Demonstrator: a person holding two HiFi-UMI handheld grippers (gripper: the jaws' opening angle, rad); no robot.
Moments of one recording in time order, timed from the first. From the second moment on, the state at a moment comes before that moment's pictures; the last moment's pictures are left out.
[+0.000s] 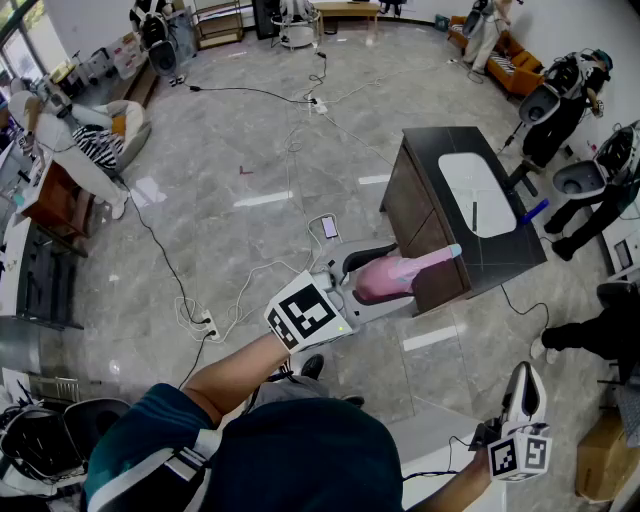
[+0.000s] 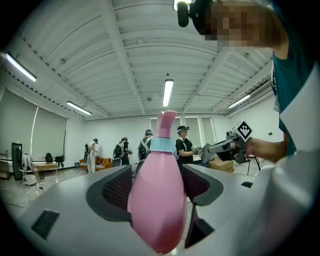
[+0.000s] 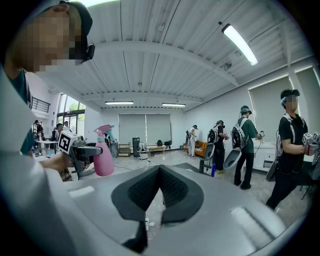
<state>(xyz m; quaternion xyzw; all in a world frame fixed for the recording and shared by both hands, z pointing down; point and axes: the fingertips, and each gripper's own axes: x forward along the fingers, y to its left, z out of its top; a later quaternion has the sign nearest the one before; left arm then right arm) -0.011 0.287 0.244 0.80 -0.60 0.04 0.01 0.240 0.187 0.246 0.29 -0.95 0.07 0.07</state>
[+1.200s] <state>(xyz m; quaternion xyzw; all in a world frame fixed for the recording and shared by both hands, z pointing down) -0.093 0.195 0.263 0.83 -0.56 0.04 0.01 0.167 0.121 0.266 0.33 -0.94 0.09 0.05</state>
